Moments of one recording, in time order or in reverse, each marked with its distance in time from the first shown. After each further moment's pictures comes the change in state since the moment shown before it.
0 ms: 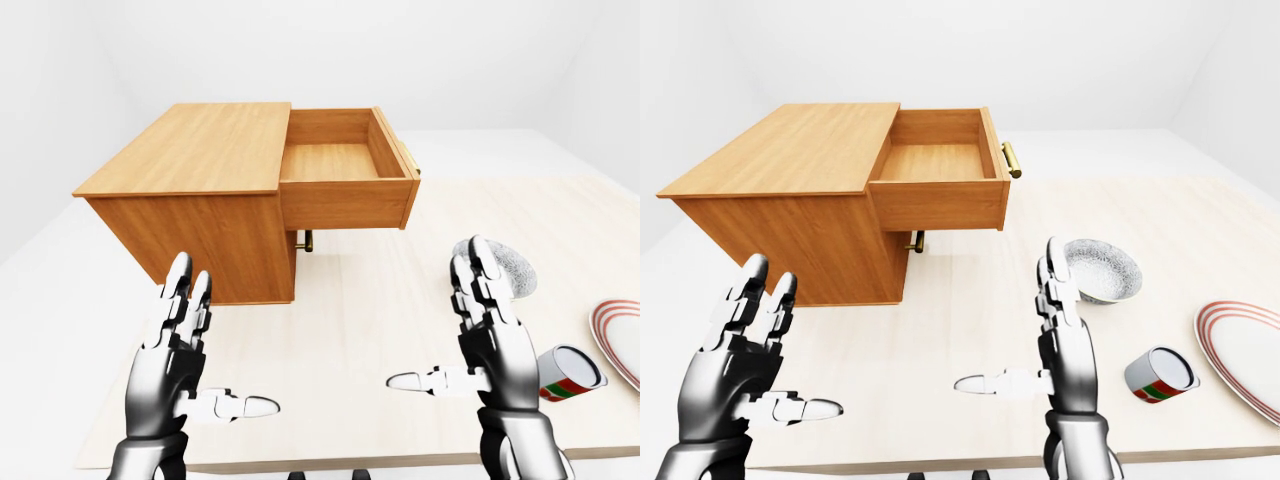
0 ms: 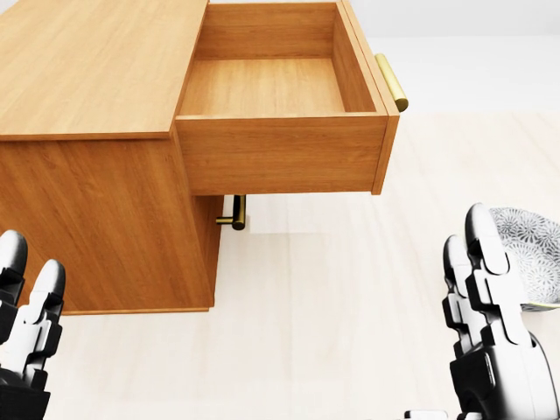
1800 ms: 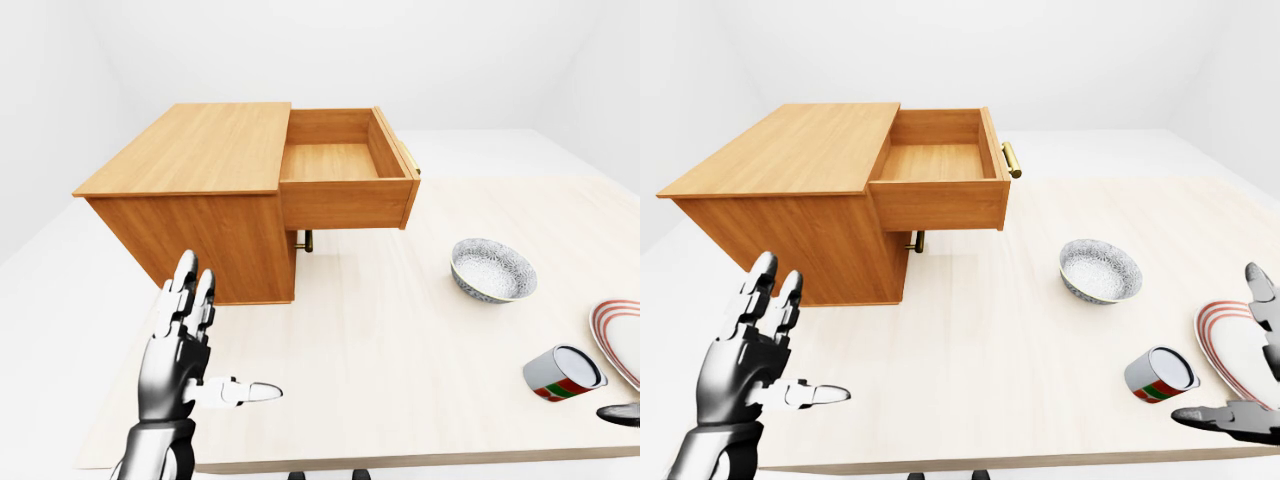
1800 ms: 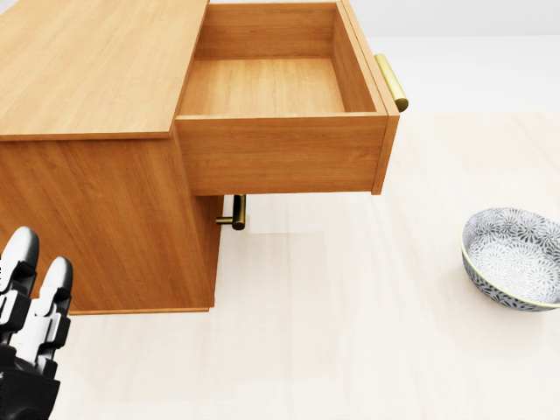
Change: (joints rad) left arm -0.056 0.013 -0.015 0.062 0.029 0.014 0.046; right arm -0.189 -0.255 -1.085 0.194 -0.357 0.017 0.684
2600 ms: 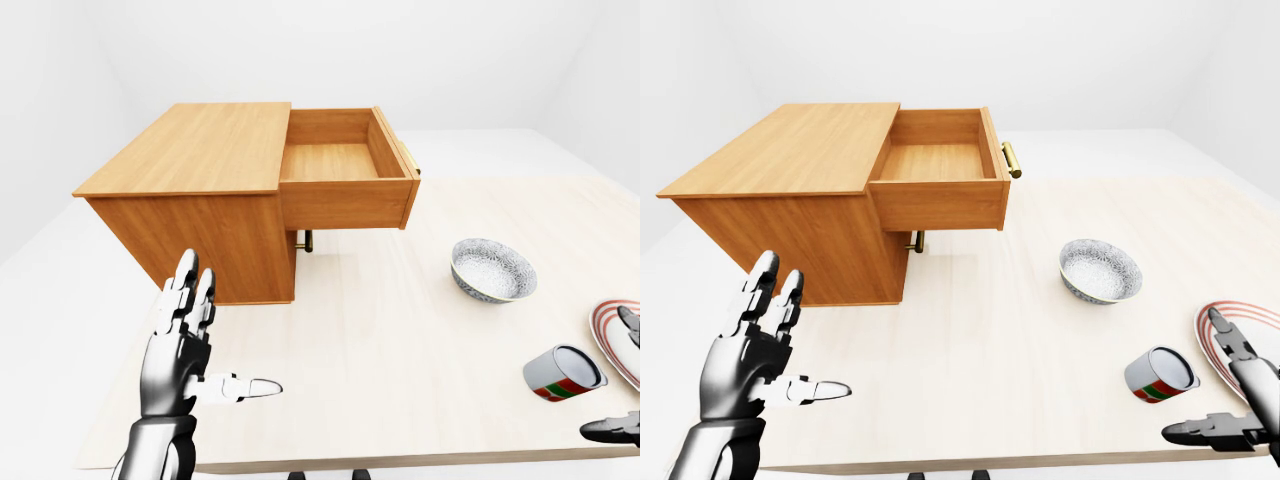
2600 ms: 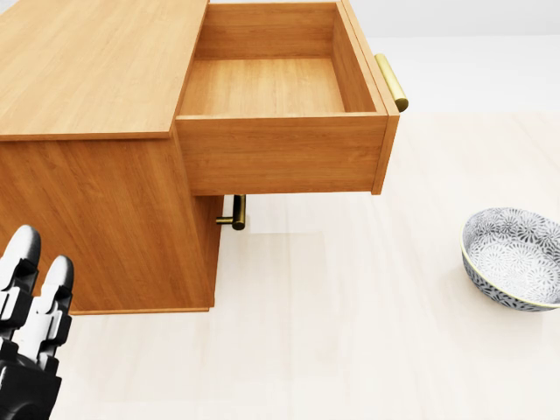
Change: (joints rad) left arm -0.021 0.004 0.003 0.017 0.001 0.012 0.011; right arm 0.010 -0.082 0.100 0.390 -0.023 0.000 0.000
